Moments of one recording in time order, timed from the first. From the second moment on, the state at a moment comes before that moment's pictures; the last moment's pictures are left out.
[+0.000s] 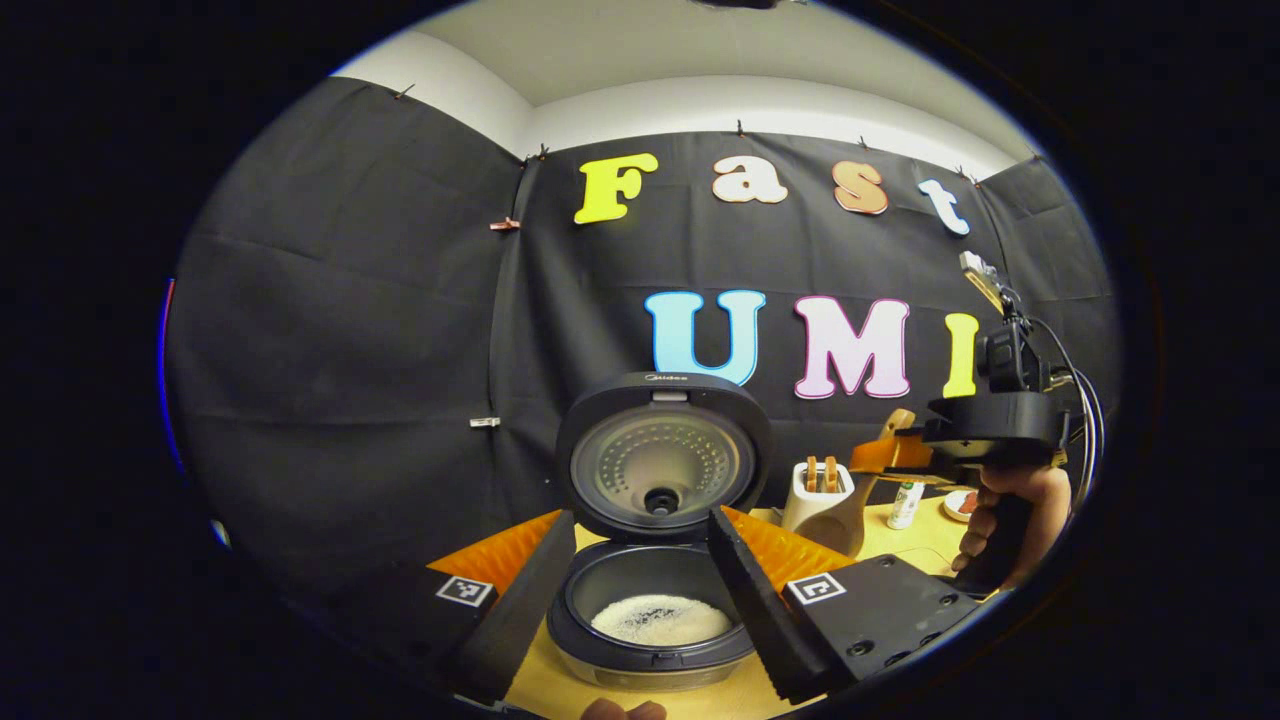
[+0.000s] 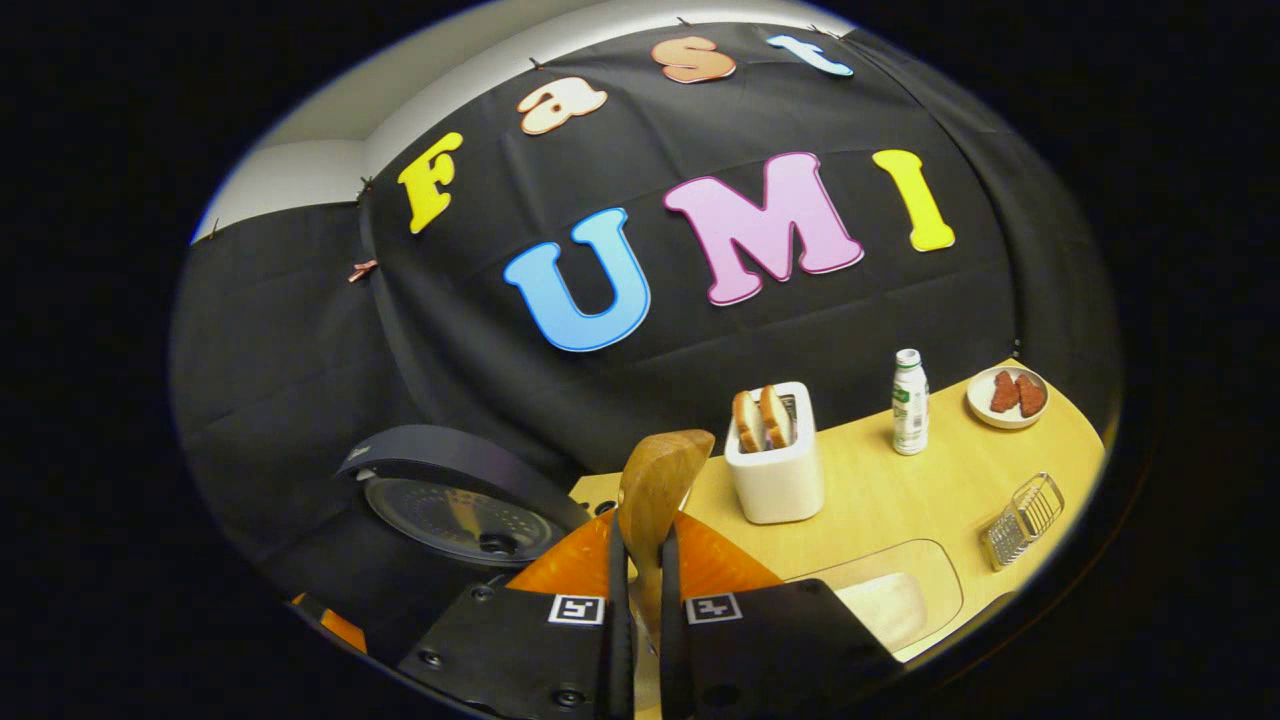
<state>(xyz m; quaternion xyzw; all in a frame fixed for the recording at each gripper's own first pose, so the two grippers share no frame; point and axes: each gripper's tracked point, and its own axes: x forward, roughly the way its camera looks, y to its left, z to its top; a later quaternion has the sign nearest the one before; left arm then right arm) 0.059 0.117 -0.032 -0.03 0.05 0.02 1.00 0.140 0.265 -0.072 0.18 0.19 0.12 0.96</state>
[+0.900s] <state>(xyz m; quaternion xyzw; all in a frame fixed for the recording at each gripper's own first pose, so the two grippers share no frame) 0.045 0.132 -0.030 -0.02 0.05 0.06 1.00 0.105 0.392 -0.088 -0.01 0.15 0.32 0.93</state>
